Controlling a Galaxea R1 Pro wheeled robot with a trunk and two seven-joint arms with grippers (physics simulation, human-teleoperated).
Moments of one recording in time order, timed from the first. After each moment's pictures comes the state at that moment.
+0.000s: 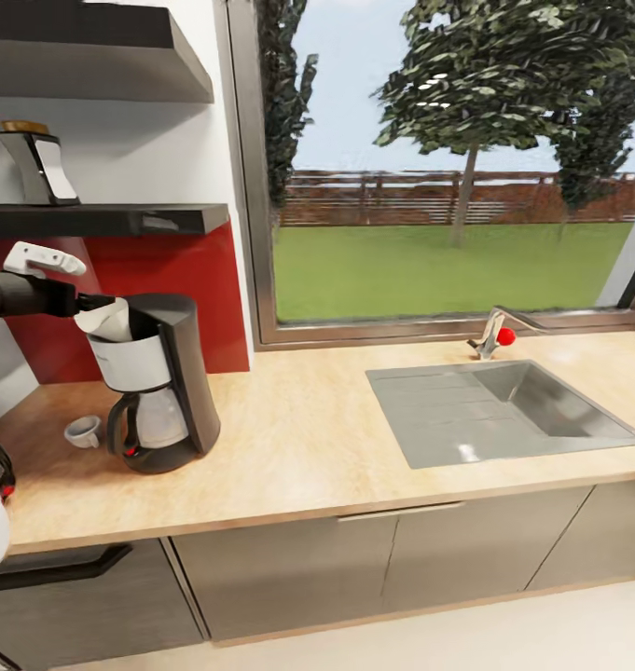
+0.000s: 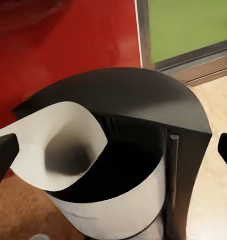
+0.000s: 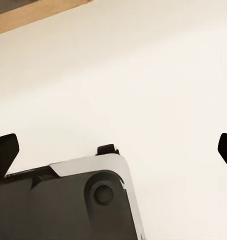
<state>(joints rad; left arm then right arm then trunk) -1.13 0.39 0.27 -1.50 -0.70 1.00 -1.21 -0.02 -0.06 -0.05 -0.46 -0.19 -0.06 -0.02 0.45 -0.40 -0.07</state>
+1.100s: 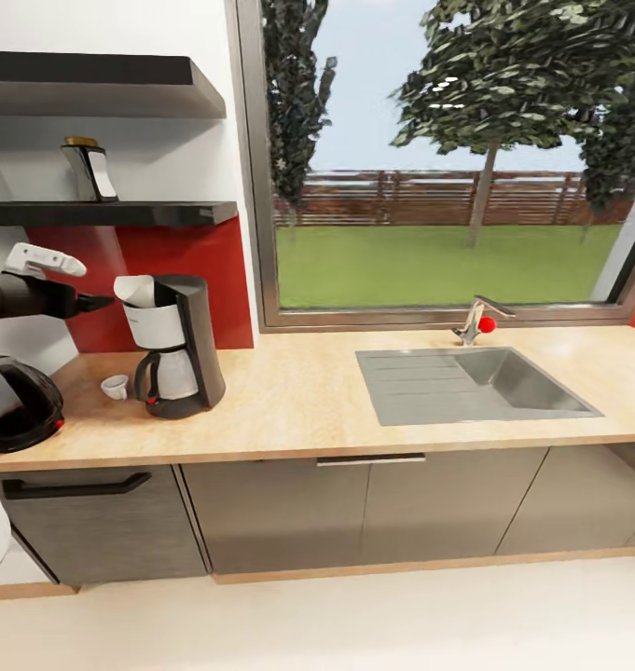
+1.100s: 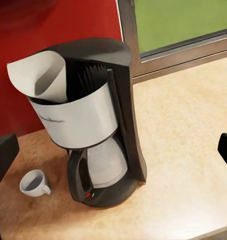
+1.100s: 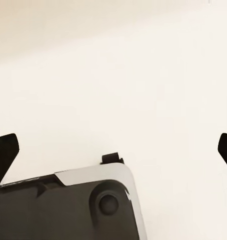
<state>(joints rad) -1.12 0.39 0.27 -1.51 -0.70 1.00 -1.21 -0.02 -0.06 -0.04 -0.49 -0.19 -0.07 -0.01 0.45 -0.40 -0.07</state>
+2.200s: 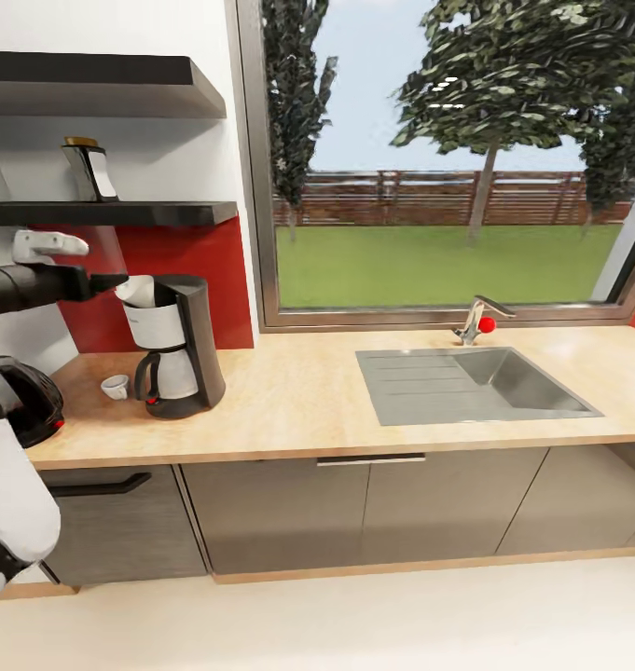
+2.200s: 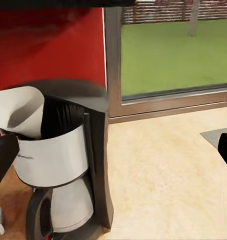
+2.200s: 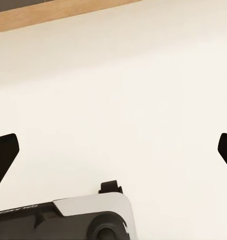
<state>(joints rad) -1.14 0.25 0.39 -1.53 -0.55 1.00 -1.05 -0.02 -0.06 -0.05 -0.57 -0.15 -0.08 -0.01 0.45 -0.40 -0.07</state>
